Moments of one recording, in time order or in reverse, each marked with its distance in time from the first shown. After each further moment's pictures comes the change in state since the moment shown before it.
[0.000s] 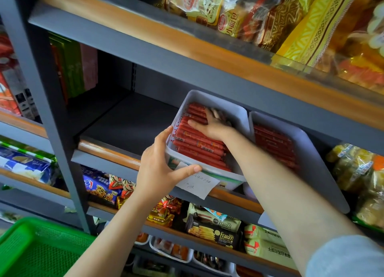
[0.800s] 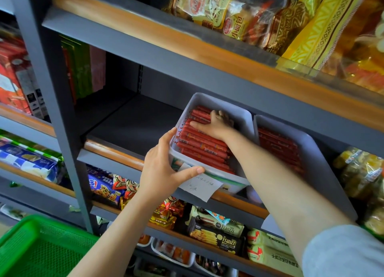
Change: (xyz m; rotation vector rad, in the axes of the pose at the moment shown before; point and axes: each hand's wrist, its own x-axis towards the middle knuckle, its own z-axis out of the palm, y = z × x) left_hand -0.001 -0.006 0.003 0.087 -0.009 -0.056; right_hand 0.016 -0.002 0.004 0.018 0.134 0.006
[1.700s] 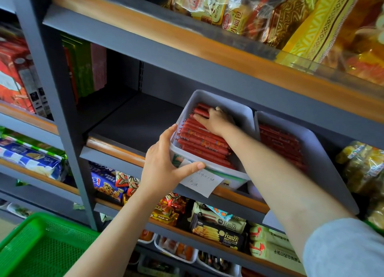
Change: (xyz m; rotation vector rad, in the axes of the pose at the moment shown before) left_hand 0.001 -0.004 0.001 -0.007 -0.015 -0.029; right_hand -0.006 -0.008 -0.006 -0.007 0.006 -0.045
